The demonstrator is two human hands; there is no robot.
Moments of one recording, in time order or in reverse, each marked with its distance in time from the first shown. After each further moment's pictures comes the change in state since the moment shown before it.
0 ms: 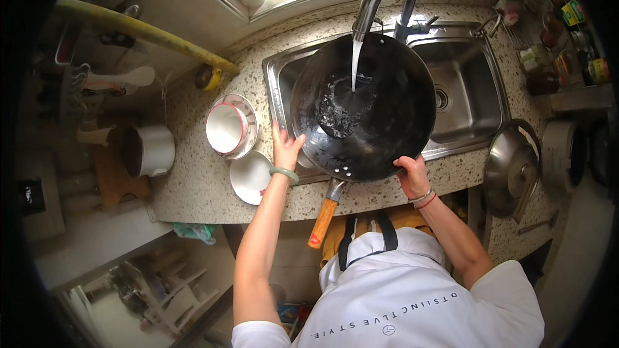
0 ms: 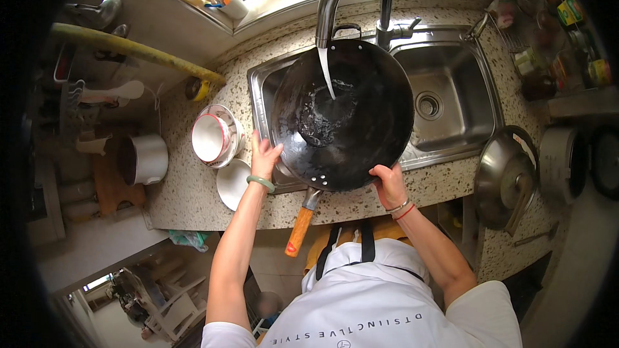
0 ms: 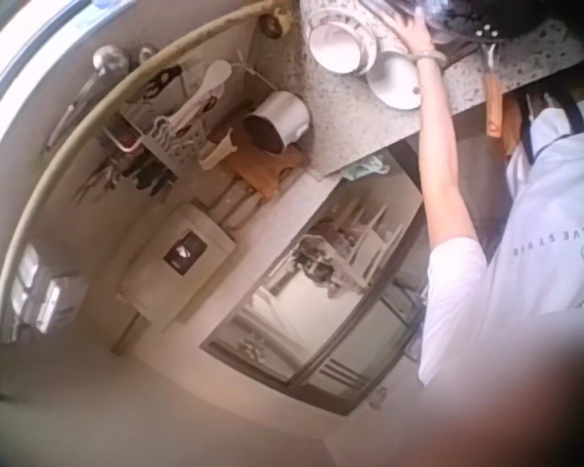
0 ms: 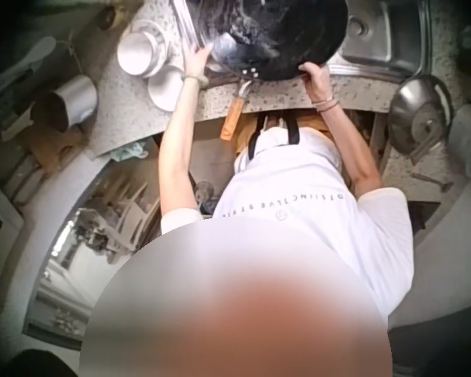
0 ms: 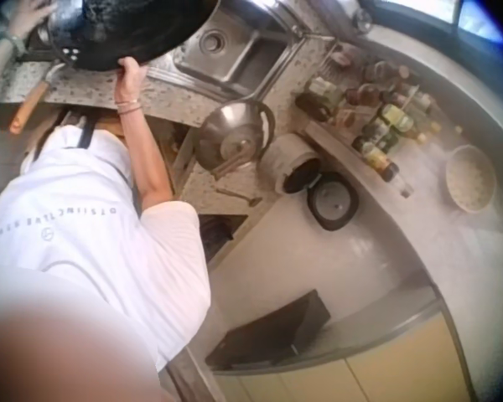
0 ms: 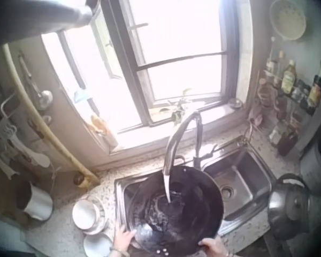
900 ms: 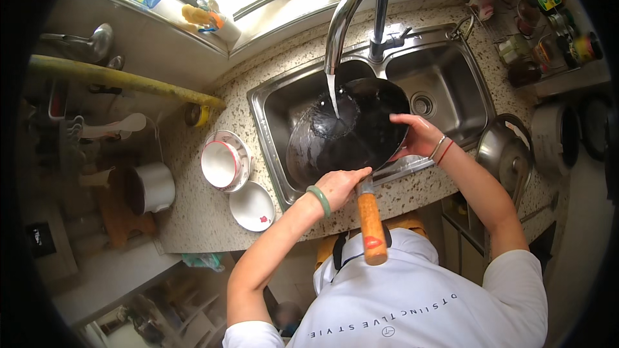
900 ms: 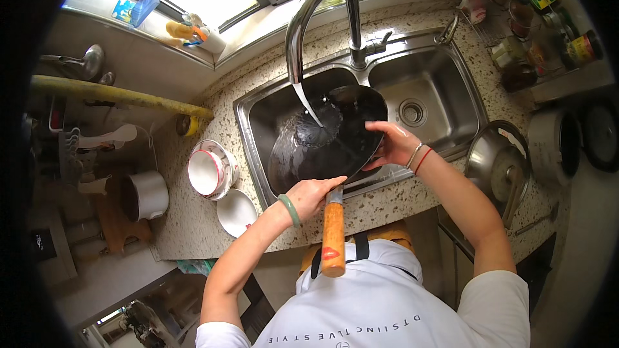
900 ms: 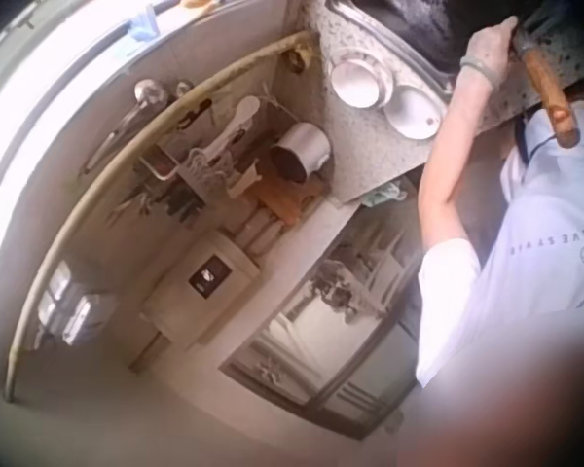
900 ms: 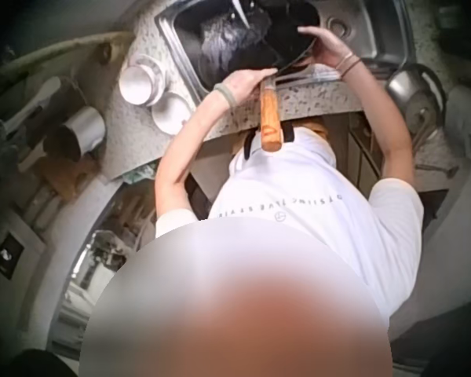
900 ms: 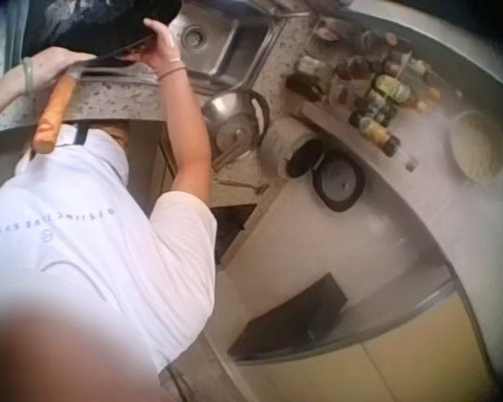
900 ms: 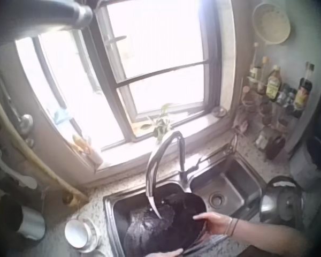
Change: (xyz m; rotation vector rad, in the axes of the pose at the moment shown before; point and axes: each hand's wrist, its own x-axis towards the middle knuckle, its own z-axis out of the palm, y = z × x) left_hand -0.054 0.088 0.091 0.879 -0.970 0.723; right_hand 0.078 -0.125 0.007 -0.117 -0.293 0.501
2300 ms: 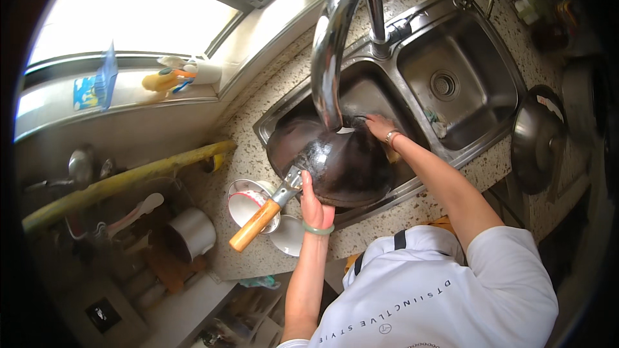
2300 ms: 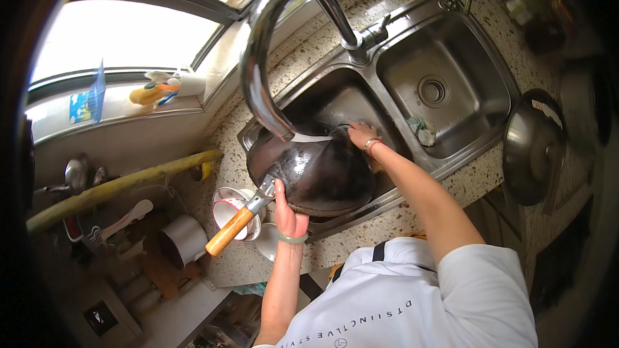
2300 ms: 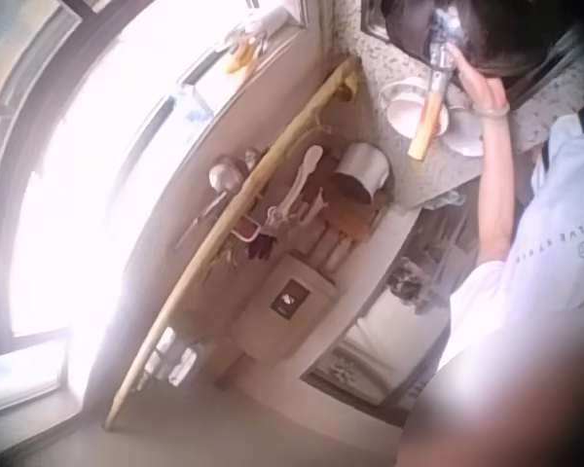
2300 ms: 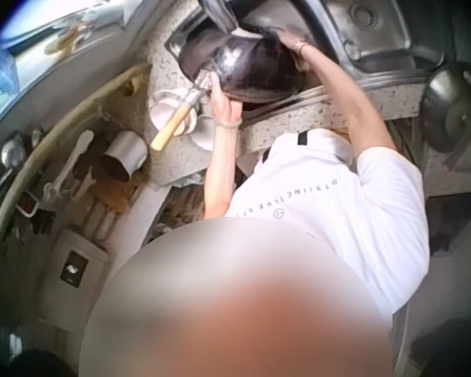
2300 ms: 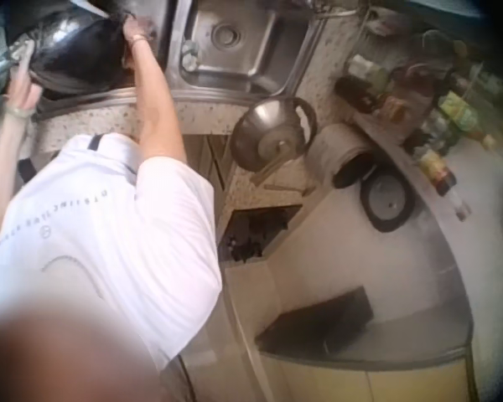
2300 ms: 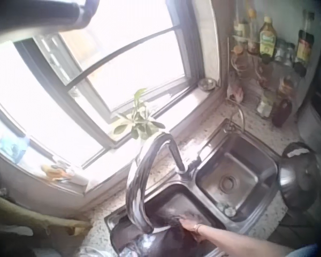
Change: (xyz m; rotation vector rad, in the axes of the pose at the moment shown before) left_hand -0.001 -0.072 -0.024 -1.650 0.949 -0.564; right_hand 0.251 0.072 -0.037 -1.202 0.572 -0.195
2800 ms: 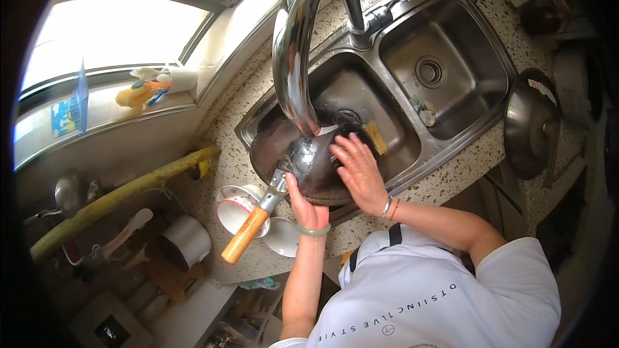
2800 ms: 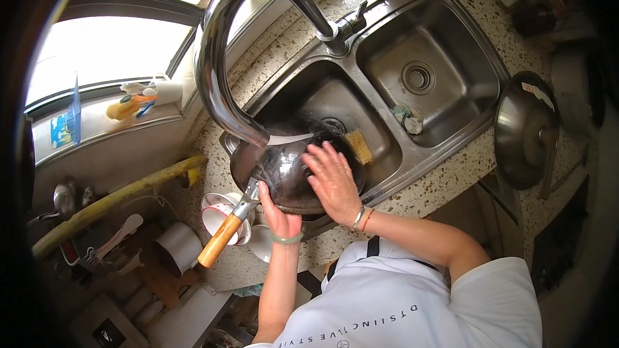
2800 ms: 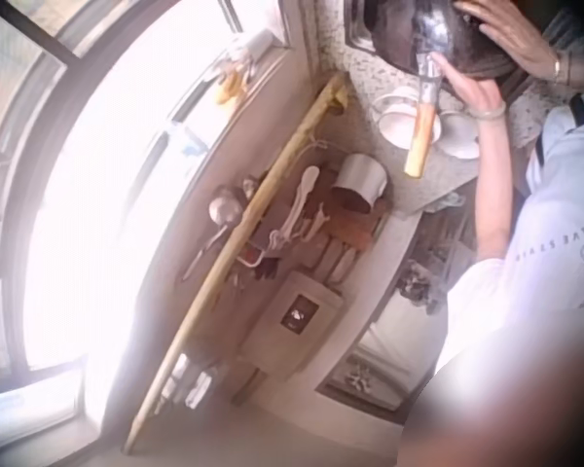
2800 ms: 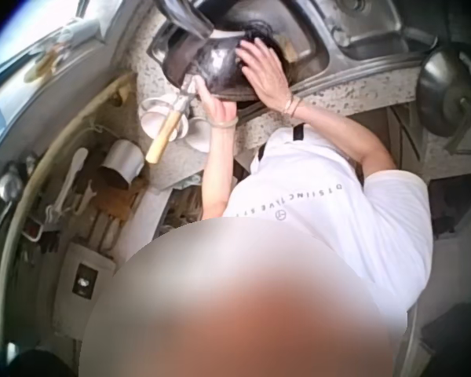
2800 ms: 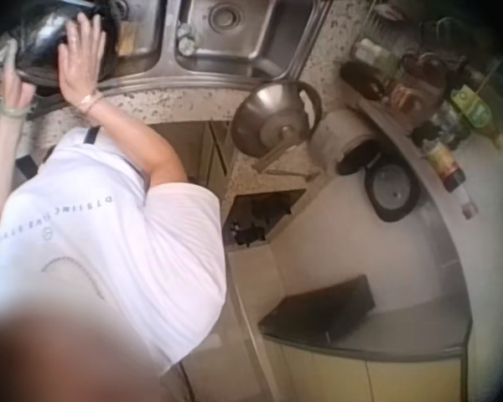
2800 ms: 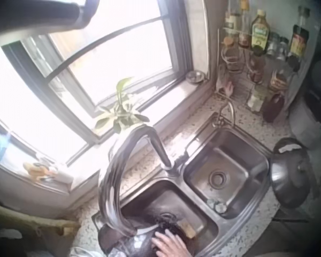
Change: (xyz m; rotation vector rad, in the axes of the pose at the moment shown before) left_hand -0.001 -0.005 0.019 -0.025 -0.050 0.052; right_hand -0.194 -0.084 -0.021 0.210 0.397 -0.497
